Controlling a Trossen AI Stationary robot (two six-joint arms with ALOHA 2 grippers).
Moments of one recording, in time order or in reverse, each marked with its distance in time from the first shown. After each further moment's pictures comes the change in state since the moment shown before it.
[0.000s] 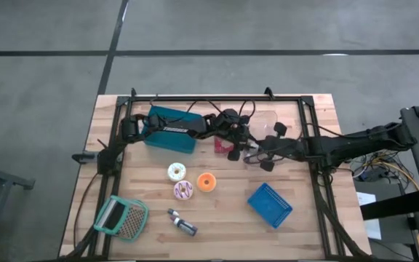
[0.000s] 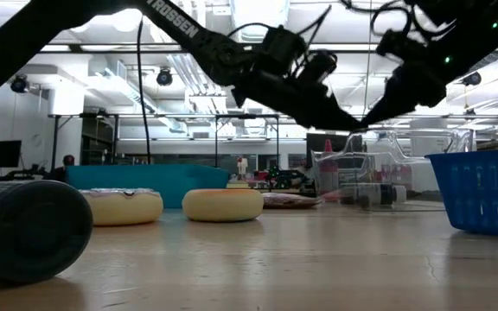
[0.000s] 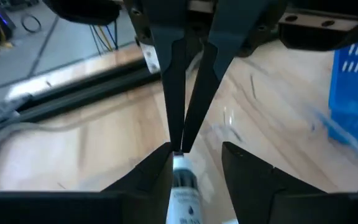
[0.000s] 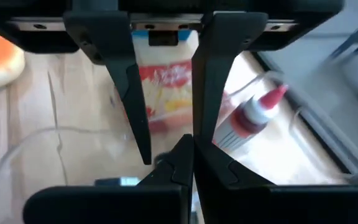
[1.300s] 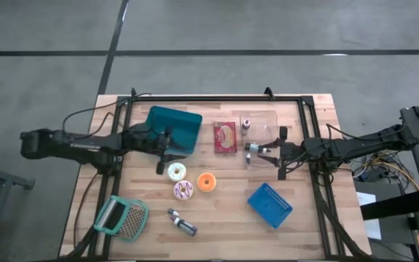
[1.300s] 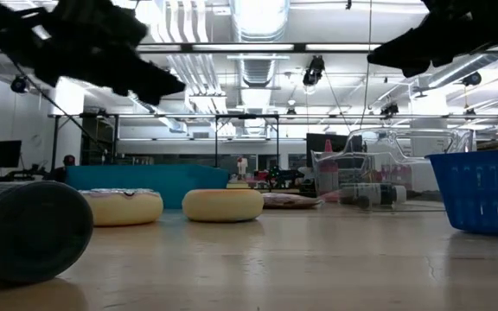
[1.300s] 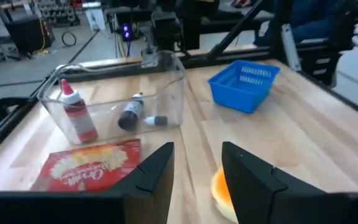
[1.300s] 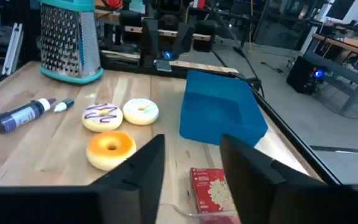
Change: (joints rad) left arm -0.014 -1.188 -1.265 0.282 -0.063 -0.263; right arm 0.108 -0.300 -0.149 0.312 -0.242 -0.169
